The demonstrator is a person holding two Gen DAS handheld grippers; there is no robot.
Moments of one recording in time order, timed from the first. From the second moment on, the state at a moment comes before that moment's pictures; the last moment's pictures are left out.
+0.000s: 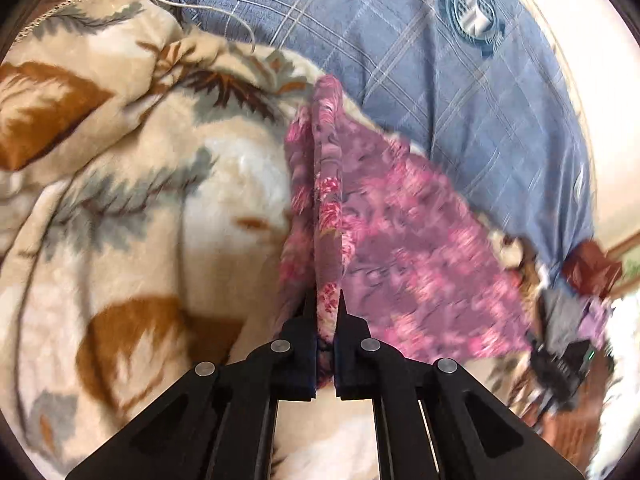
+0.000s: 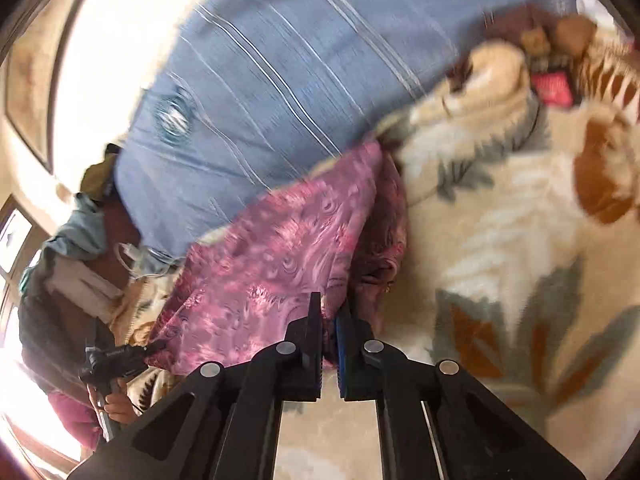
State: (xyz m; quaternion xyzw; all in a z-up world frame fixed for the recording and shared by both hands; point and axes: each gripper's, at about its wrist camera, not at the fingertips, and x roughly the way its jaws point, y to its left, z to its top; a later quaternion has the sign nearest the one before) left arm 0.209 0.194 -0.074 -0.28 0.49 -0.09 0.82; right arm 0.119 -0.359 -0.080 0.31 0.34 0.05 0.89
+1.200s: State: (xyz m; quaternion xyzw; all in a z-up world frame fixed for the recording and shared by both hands) left arm 0.418 0.178 -0.111 -0.24 0.52 -0.07 0.82; right arm 0.341 -0.381 -0.117 0.25 0.43 -0.05 0.87
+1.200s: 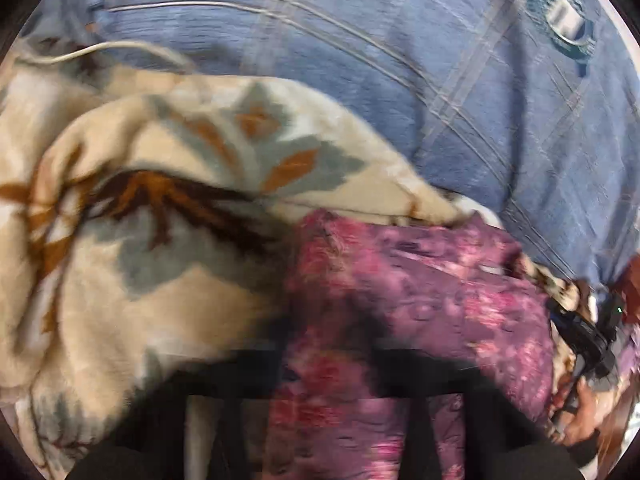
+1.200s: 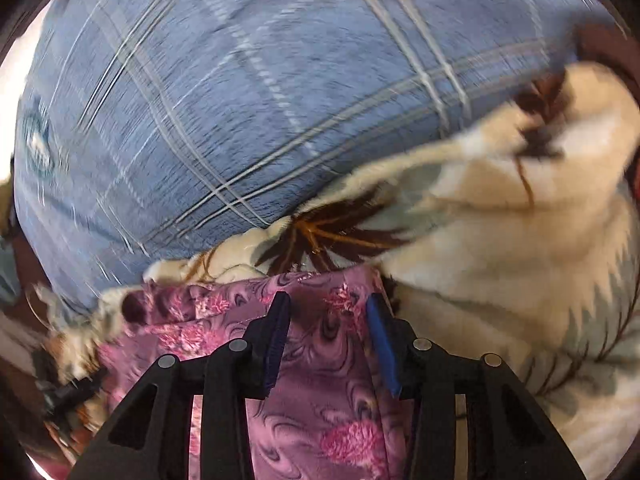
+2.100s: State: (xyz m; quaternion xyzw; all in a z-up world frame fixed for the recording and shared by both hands) left arm 0.351 0.125 -0.132 -0.25 0.49 0.01 0.83; right arm 0.289 -0.334 -0.140 0.29 0.38 0.00 0.88
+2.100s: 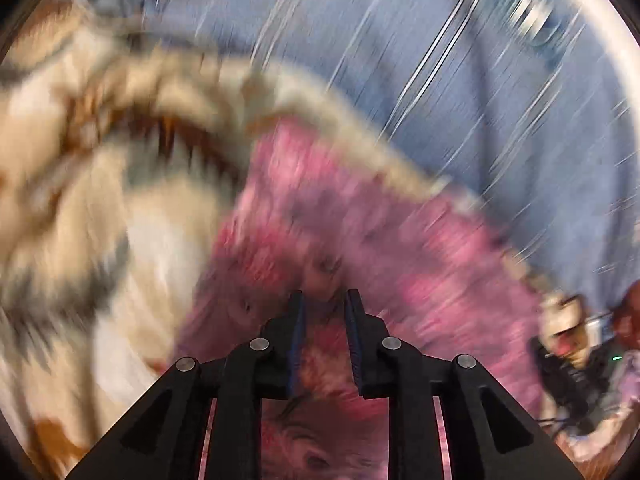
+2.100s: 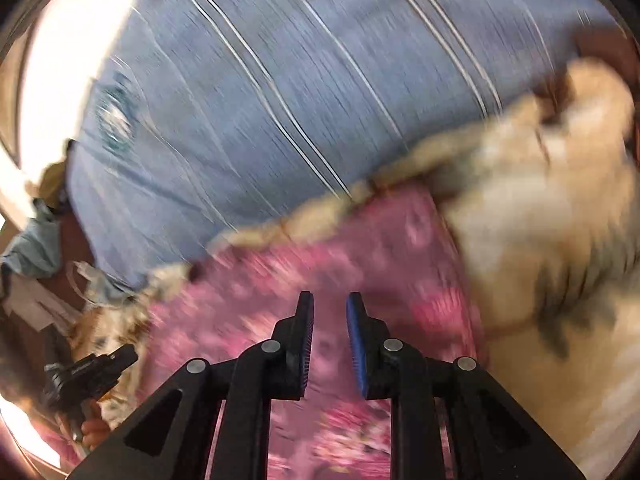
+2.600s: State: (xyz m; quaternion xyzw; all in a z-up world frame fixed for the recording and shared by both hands) left arm 0.287 0.232 -0.075 -0.30 0.44 -0.03 0.84; right arm 0.226 -0.178 -0.116 0.15 0.40 0.07 0.90
